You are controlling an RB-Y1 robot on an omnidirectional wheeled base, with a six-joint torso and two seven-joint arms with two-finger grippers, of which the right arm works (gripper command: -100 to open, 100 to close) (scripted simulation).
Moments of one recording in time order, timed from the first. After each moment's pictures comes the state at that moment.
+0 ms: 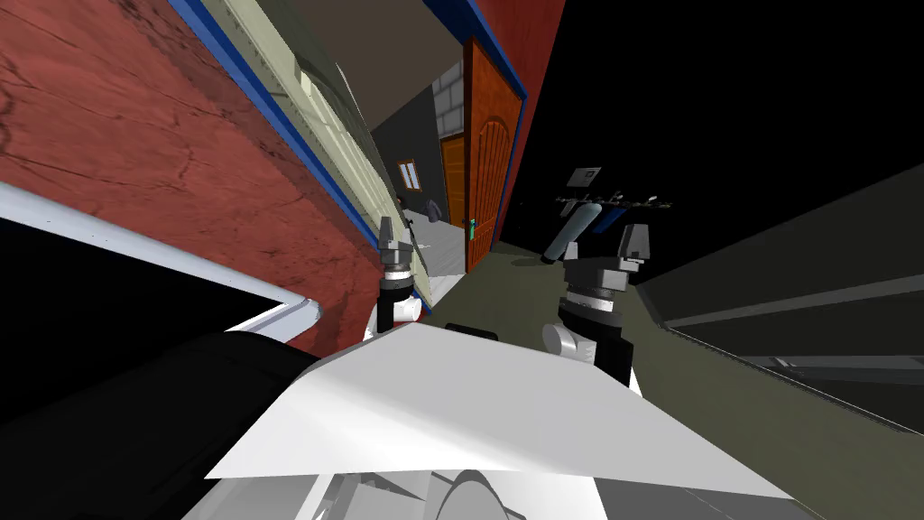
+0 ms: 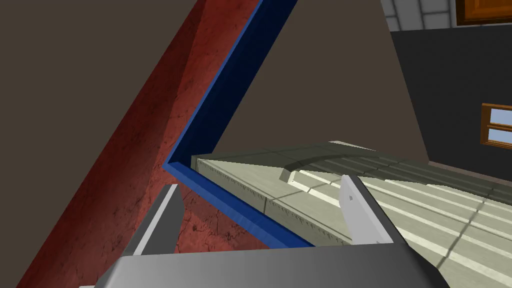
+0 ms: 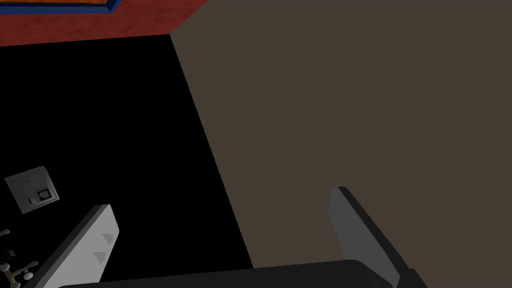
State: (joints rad) arm 0.45 -0.03 0.04 -2.39 -0.03 -0.38 0.01
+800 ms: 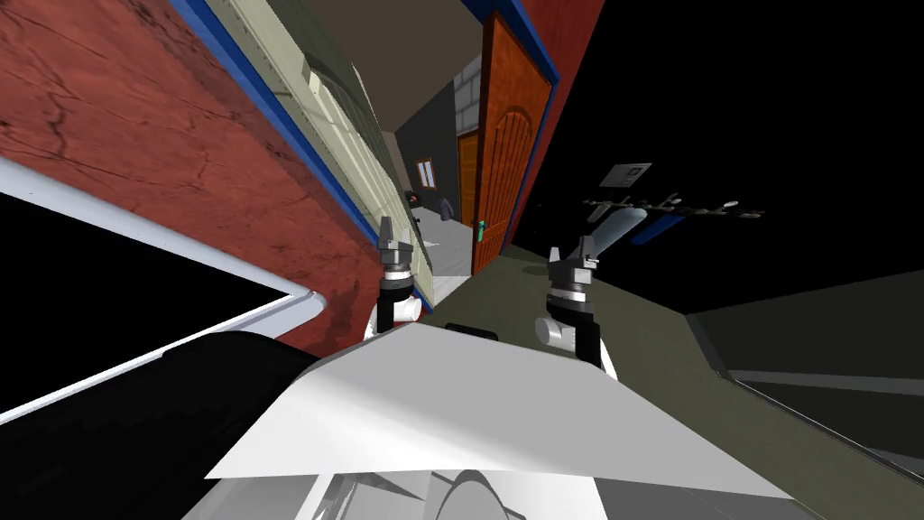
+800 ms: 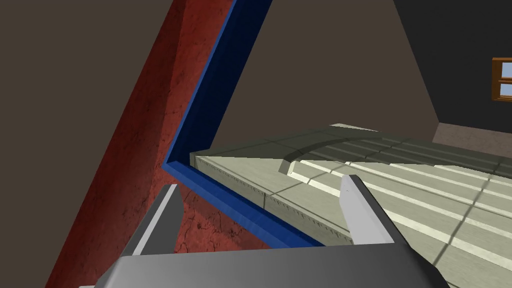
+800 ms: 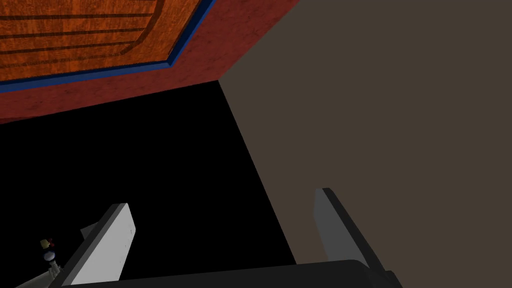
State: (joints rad) arm 0.37 -0.07 0.03 -2.20 -0.04 -0.39 -0.01
